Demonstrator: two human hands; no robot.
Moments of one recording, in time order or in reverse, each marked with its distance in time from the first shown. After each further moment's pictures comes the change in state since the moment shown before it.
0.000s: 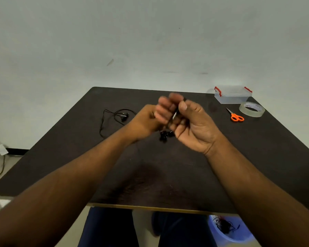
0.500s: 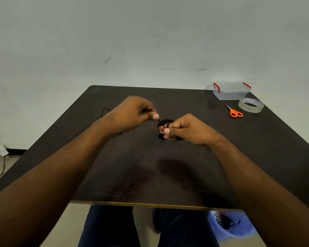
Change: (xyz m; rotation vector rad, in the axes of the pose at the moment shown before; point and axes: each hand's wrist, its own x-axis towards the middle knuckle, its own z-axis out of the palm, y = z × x) left_hand -0.005 0.010 -0.038 0.505 -0.047 -0.012; right_hand -0.002 0.004 -0.060 -1.077 0.115 0.323
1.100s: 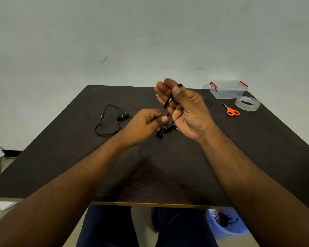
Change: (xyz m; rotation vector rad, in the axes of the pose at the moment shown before) left_hand -0.001 0.001 0.055 -0.351 0.054 0.073; right_hand 0.004 -0.046 0.015 1.018 0.148 -0.401
